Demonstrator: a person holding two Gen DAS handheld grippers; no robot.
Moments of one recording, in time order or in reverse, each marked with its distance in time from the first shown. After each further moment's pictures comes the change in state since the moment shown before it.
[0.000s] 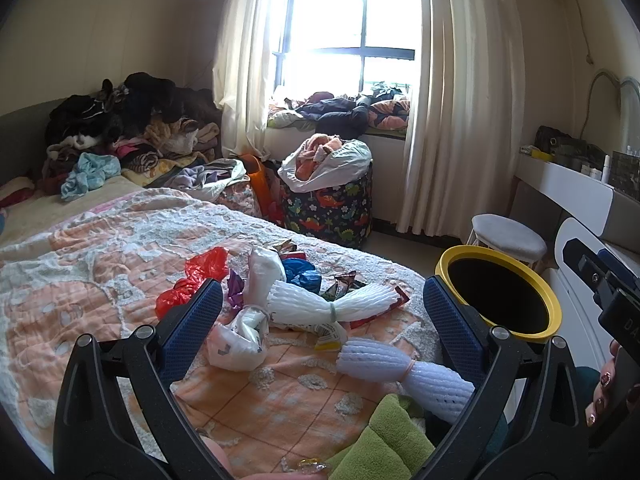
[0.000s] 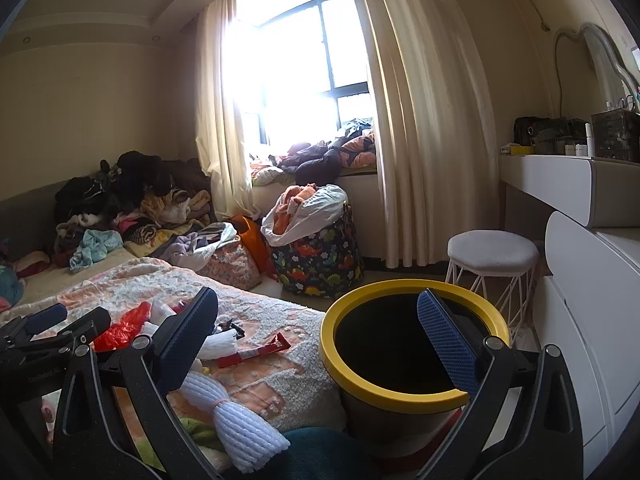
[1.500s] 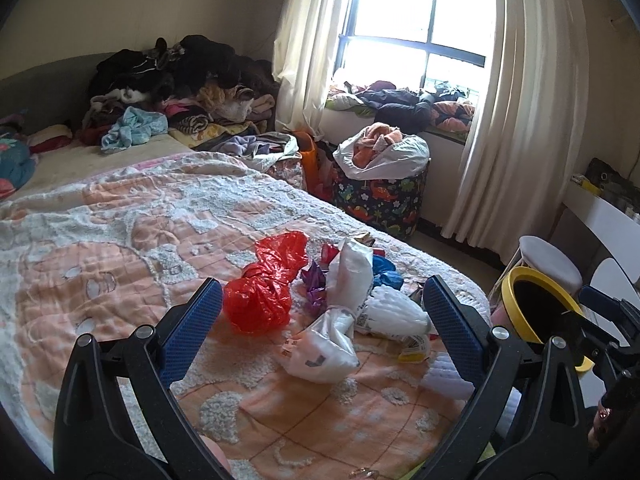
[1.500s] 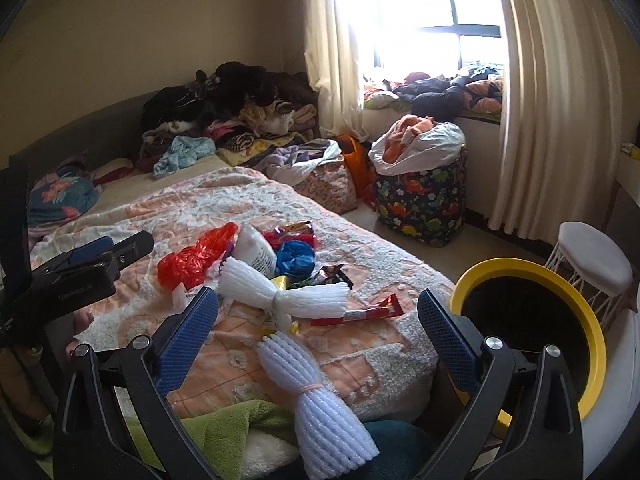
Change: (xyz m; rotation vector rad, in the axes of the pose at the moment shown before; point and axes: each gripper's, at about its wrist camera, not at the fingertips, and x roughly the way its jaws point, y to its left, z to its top) left arm 0.030 0.083 0.002 -0.159 0.070 0.144; right arm 0.078 0.085 0.001 -0.214 0.341 0.391
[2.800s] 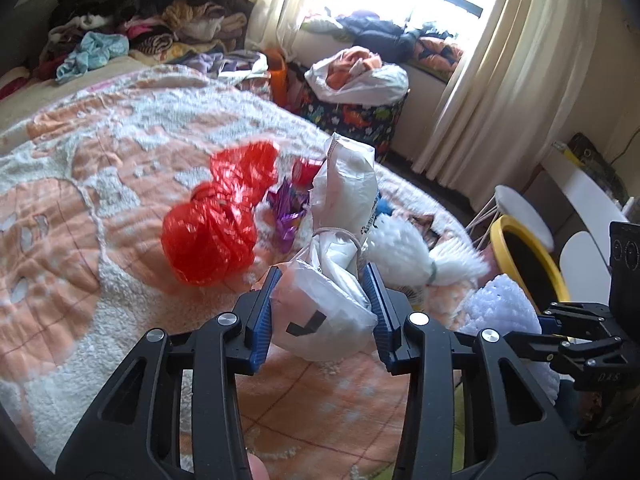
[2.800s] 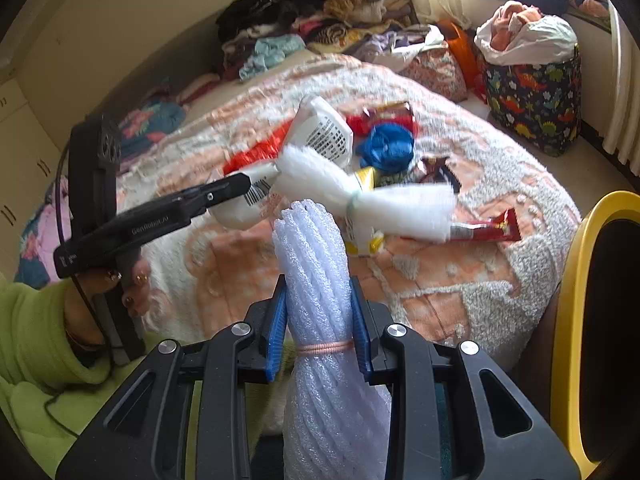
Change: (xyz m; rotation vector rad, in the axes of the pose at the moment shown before) left arm 0.054 0.004 -0.017 -0.044 0.274 -0.161; right arm 0.071 -0.023 -0.011 0.017 0.398 0.441
